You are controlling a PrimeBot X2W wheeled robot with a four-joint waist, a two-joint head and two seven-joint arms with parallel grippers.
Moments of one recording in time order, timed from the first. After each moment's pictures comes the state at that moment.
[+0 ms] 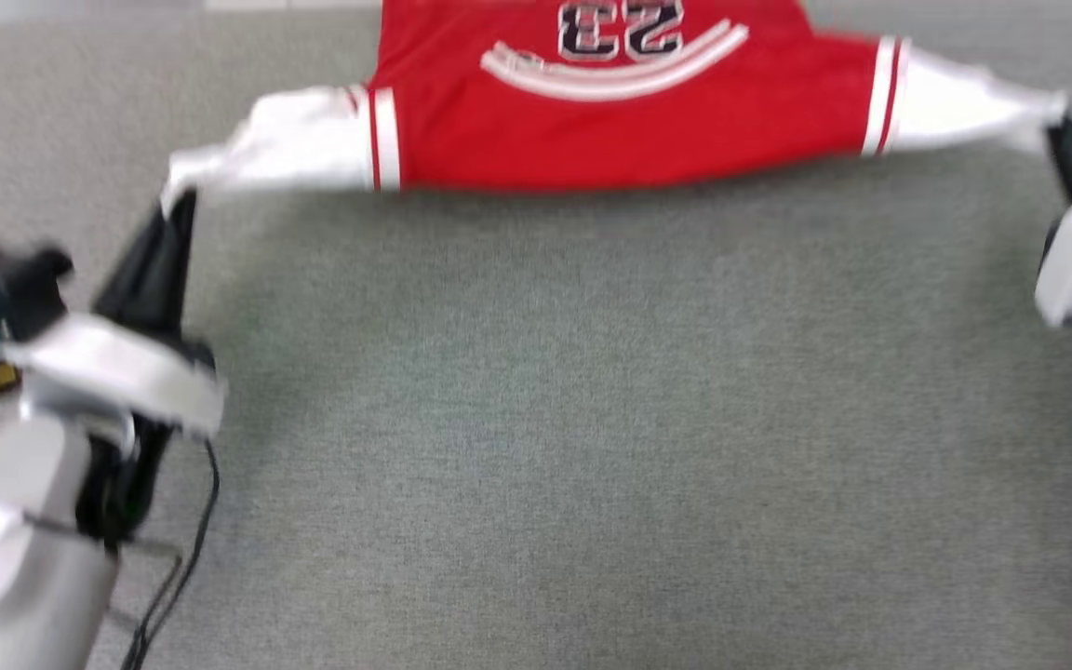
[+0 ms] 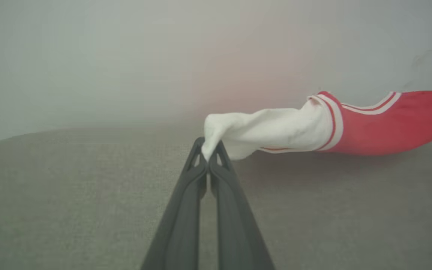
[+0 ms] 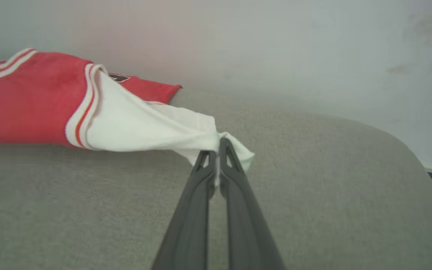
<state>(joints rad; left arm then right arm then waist) -0.57 0.54 -0.35 0.34 -0.71 -0.08 -0.26 -0.76 -0.44 0.14 0.48 0.35 0.13 0.20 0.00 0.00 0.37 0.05</state>
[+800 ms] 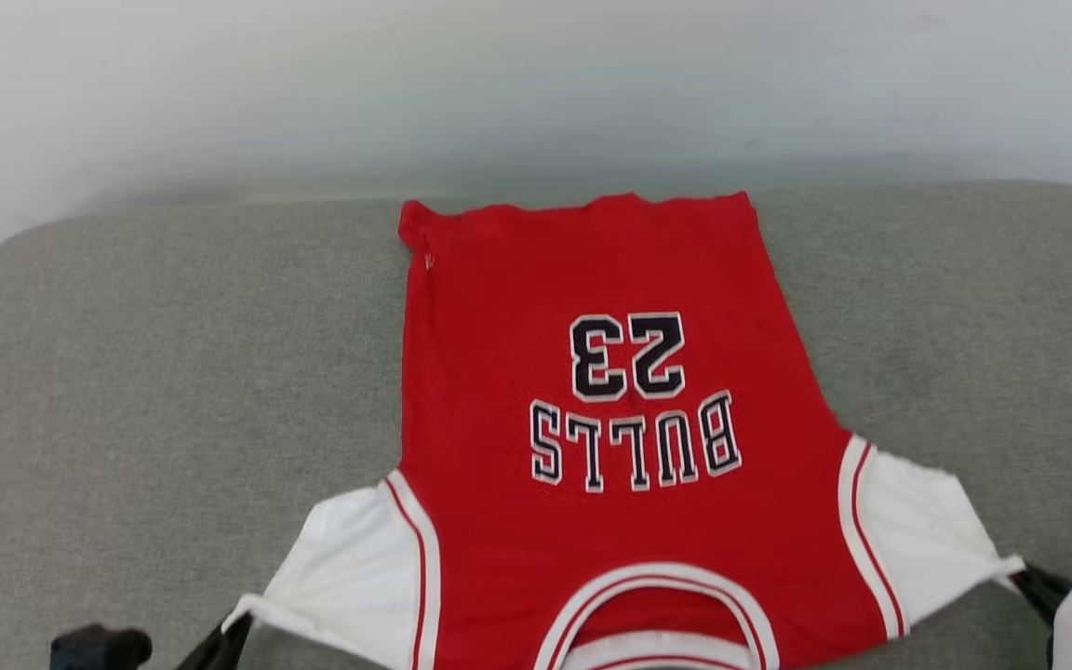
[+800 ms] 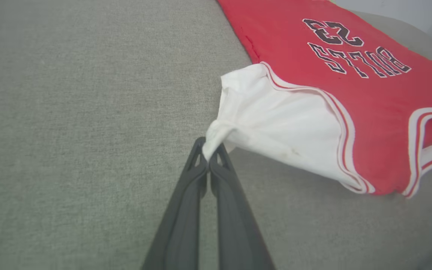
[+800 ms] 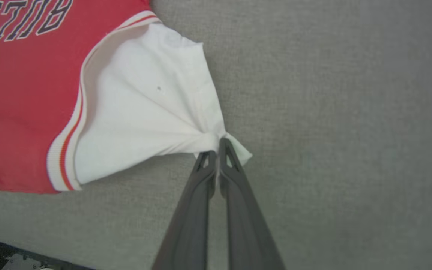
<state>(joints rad) 0.11 0.66 -0.42 0.09 -0.79 0.03 -0.16 -0.01 -0.55 0.09 0.15 0.57 0.13 0.47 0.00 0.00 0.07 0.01</state>
